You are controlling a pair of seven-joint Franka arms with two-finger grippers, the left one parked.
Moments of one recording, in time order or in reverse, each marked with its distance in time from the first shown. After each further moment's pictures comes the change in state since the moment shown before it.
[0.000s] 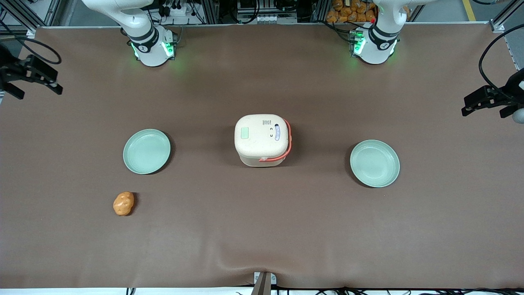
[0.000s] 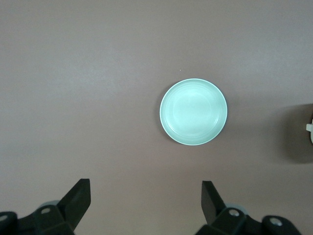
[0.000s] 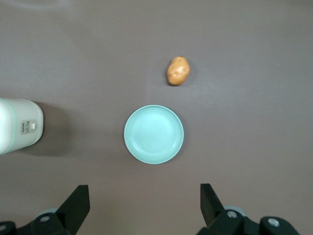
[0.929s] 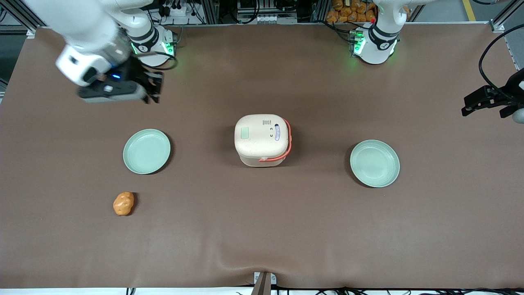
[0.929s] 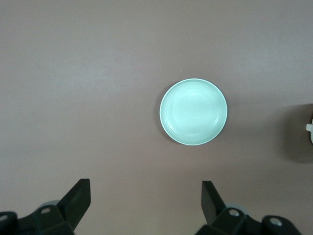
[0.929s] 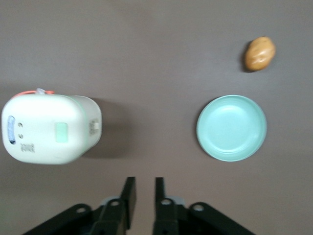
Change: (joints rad) arm 0.053 0.121 0.377 -0.053 0.003 0.146 0.513
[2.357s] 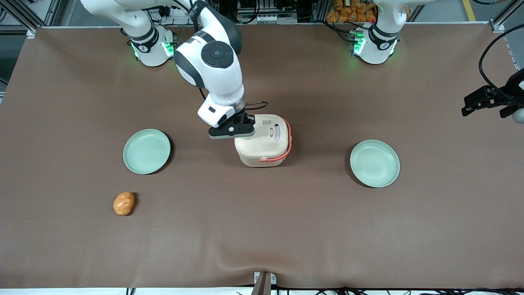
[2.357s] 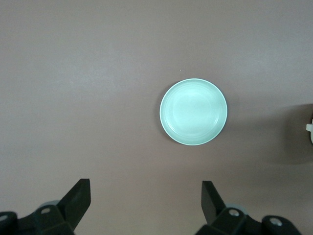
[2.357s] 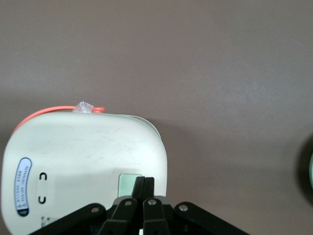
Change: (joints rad) arm 0.251 0.394 0.065 -0.007 -0.270 0.416 0.345
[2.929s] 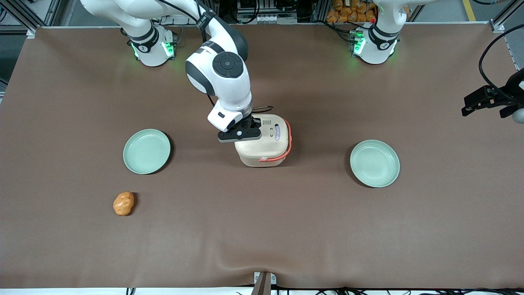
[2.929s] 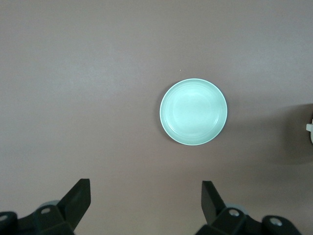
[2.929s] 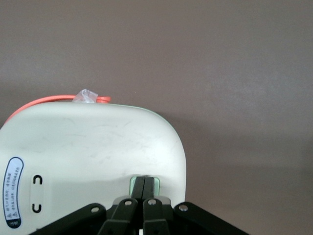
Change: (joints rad) arm 0.021 0.046 0.000 0.001 -0.003 0.025 0.027
